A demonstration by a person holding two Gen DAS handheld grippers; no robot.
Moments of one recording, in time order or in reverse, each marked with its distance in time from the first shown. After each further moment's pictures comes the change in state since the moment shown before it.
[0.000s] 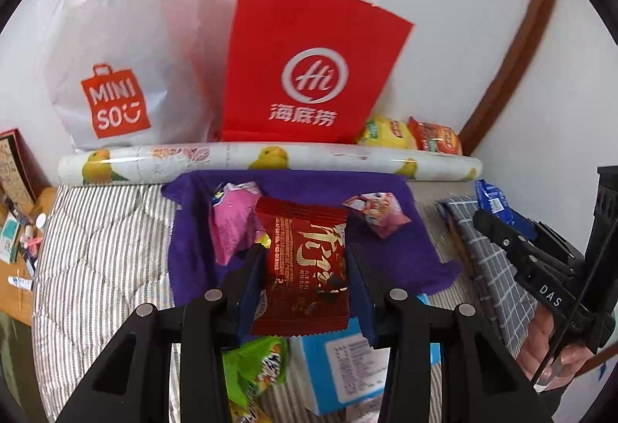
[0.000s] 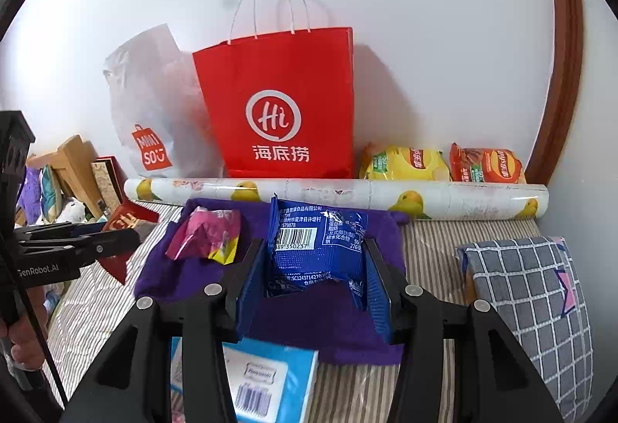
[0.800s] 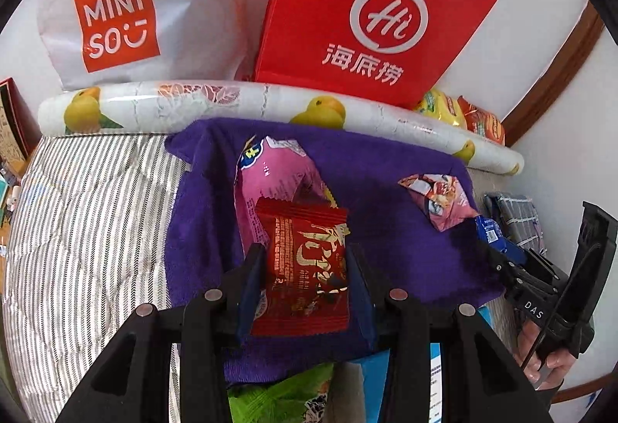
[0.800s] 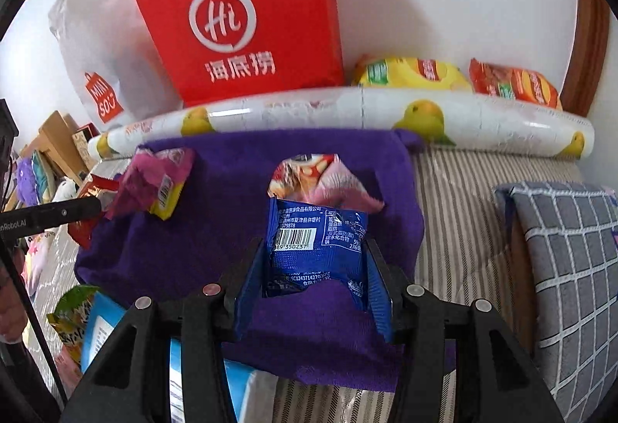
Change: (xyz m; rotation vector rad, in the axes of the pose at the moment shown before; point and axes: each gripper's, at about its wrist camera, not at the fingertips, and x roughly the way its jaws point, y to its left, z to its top) left arm 0.078 0.042 -0.006 -0.090 0.132 0.033; right arm 0.100 -0.034 -0.046 0.048 0.210 0.039
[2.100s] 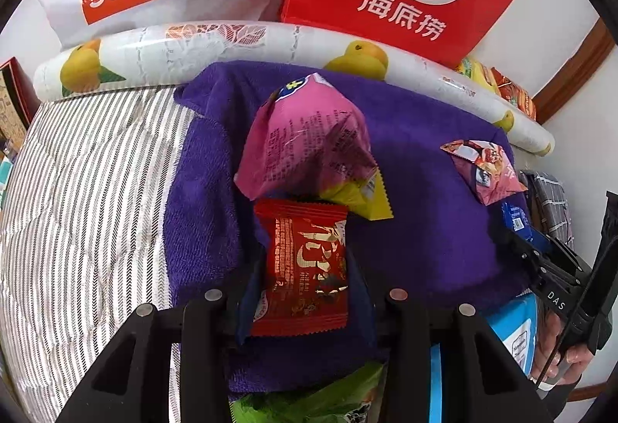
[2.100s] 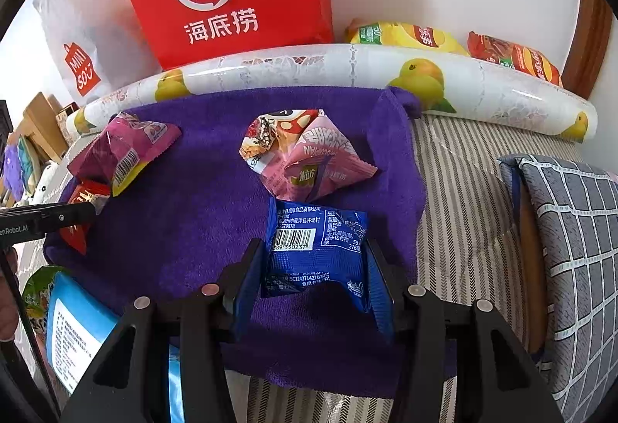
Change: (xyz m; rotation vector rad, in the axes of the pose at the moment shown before) left arm 0.043 0.012 -0.013 -0.020 0.111 0.074; right arm 0.028 -0.007 -0.011 -0.008 0.067 -0.053
